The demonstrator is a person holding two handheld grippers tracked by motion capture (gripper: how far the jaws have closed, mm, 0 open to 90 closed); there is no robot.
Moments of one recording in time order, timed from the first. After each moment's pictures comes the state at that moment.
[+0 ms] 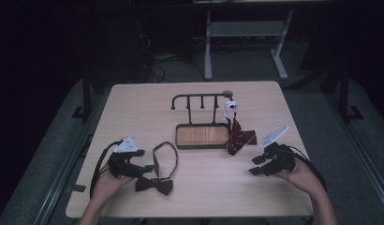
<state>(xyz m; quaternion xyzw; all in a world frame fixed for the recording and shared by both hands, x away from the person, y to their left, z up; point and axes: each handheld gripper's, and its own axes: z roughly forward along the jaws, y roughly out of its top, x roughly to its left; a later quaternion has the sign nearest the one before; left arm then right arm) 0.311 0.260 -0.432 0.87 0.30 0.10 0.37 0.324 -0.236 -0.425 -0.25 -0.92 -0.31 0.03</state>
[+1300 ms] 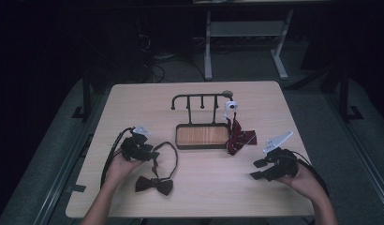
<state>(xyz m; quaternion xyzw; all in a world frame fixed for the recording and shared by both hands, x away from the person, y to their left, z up) 0.370 0.235 -0.441 0.89 0.35 0.06 0.28 0.309 -0.241 -0.428 -0.26 -0.91 -0.32 0.02</state>
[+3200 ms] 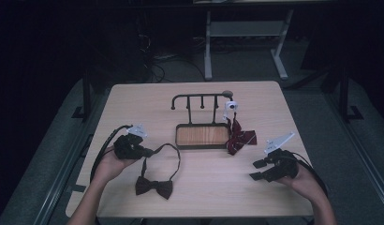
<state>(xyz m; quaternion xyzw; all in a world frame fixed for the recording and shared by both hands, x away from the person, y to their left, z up) 0.349 0.238 -0.398 0.92 0.26 0.04 0.28 0.309 -0.244 -0.435 -0.26 -0.90 -0.34 0.03</state>
